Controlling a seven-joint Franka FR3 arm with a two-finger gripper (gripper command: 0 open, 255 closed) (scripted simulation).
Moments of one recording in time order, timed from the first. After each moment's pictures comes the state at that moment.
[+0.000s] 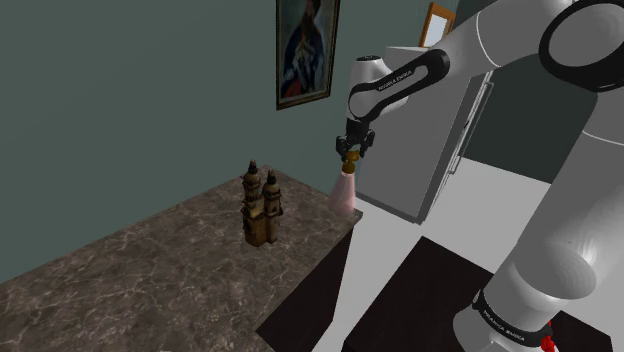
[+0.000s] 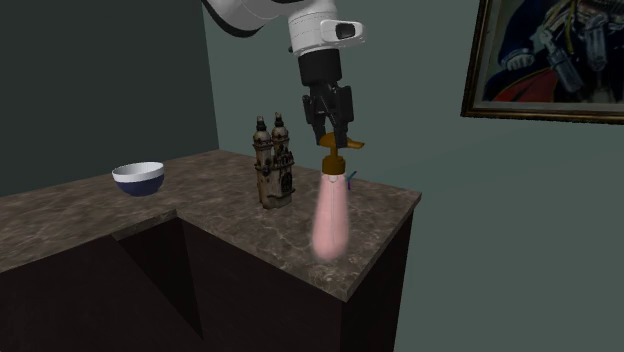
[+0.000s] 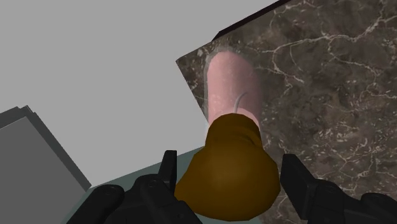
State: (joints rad) arm -0.18 0.07 -0.07 -2.12 -0.18 2.29 0.27
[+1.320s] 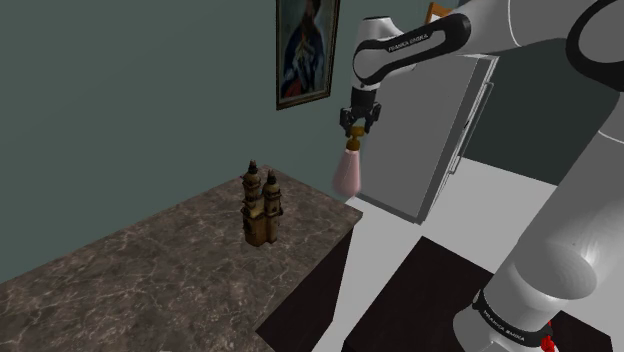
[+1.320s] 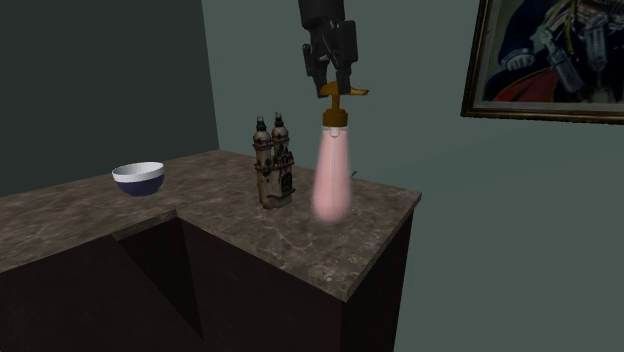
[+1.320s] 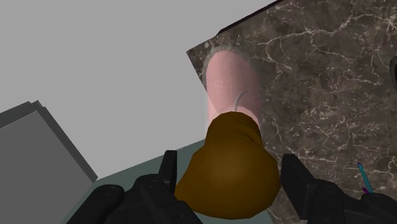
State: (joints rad) arm -0.18 -0.01 -0.07 -1.97 -0.16 2.06 0.23
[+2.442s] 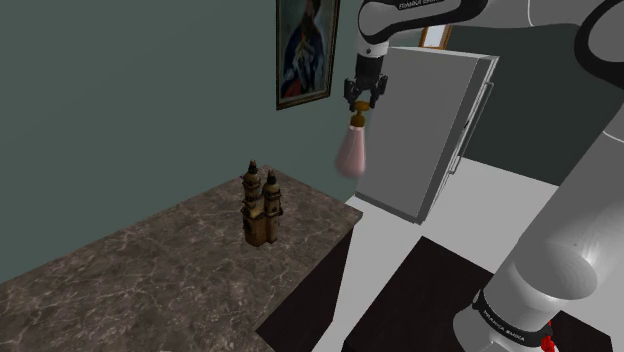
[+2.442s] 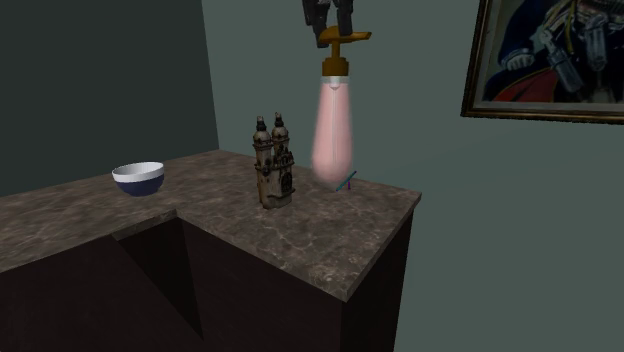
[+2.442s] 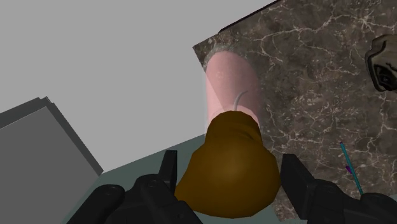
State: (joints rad) arm -0.17 -0.03 -0.06 -1.77 -0.15 1.84 0.21
